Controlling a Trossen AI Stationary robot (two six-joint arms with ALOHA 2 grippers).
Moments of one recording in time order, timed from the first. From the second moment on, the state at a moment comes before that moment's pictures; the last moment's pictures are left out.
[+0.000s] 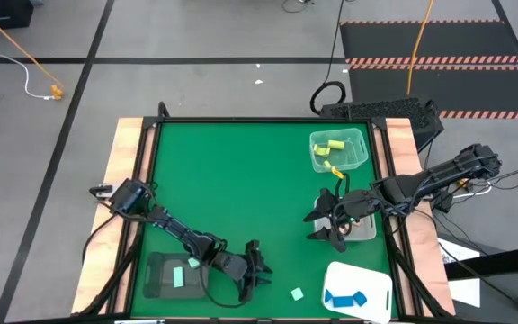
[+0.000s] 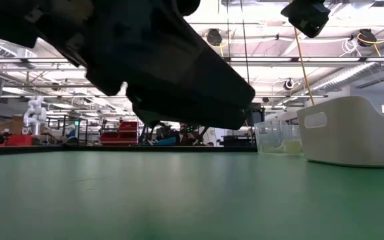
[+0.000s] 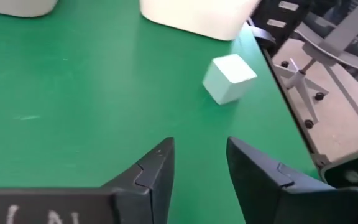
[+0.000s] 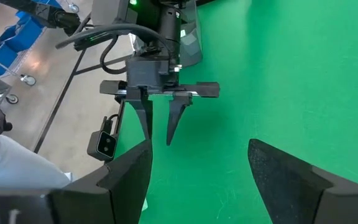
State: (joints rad) left arm -0.52 2.04 1.07 0.45 -0.18 -0.42; right arm 0.33 1.07 0.81 -0.28 0.00 0.51
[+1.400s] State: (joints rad) left arm -0.49 1.87 1.07 0.08 -0.40 -0.46; right arm 0.42 1.23 0.81 0.22 0.23 0.73
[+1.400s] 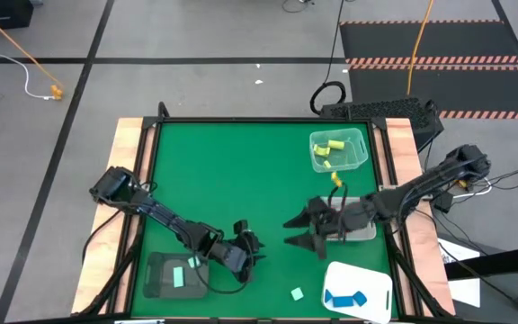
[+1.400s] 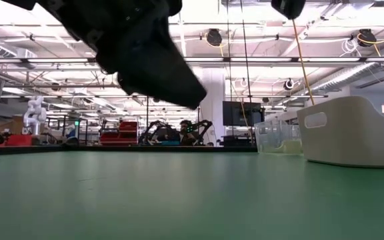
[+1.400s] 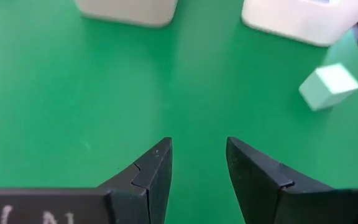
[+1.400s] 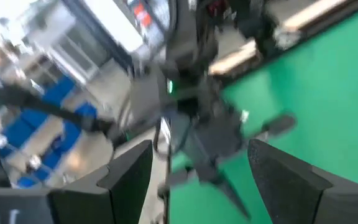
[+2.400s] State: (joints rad) left arm -0.66 1.53 1.07 -0.19 -0.48 -0.57; right arm 0.67 1.77 1.04 -0.02 -0.03 0.60
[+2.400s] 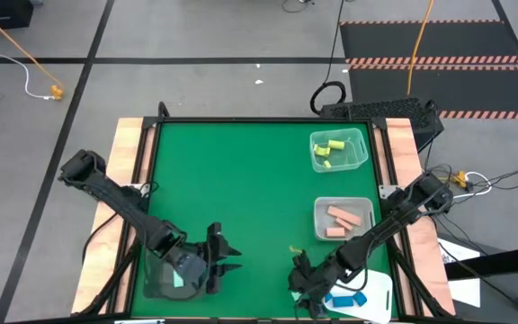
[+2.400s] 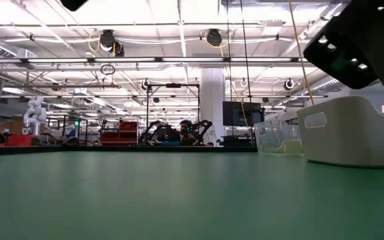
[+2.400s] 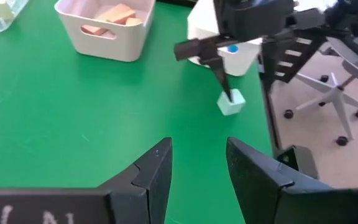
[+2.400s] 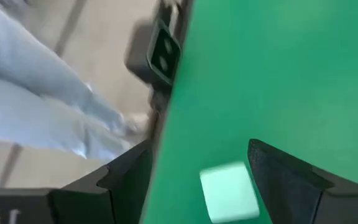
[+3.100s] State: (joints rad) left arm -0.77 1.53 1.07 -0.21 -0.61 -0.67; right arm 0.67 1.83 1.16 -0.25 0.00 0.43
